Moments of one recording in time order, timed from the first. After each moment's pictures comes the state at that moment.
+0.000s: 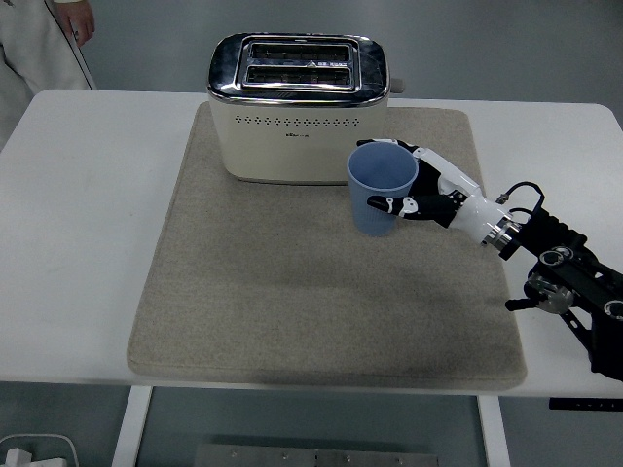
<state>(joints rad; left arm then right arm) 0.00 0.00 -0.03 -0.12 -0.06 -0.02 -0.06 0.69 -0.21 0.69 0.88 -0.86 0.40 0.52</state>
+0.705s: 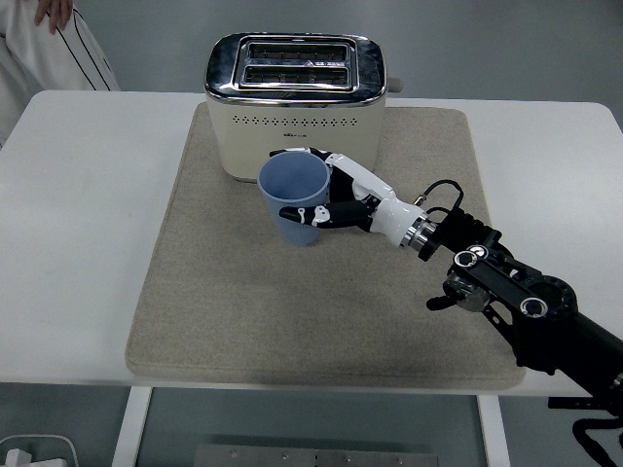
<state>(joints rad) 0.00 0.00 -0.03 -0.12 -0.06 -0.02 -0.06 0.74 -0.01 0.63 0.85 -0.92 0.27 0.44</state>
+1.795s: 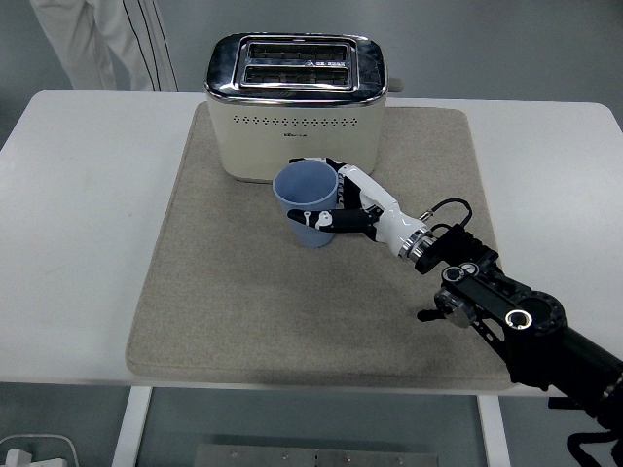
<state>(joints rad) 0.00 0.00 -0.03 -0.12 -0.06 -0.02 -0.06 0.70 0.00 0.61 0.82 -0.91 0.10 0.41</state>
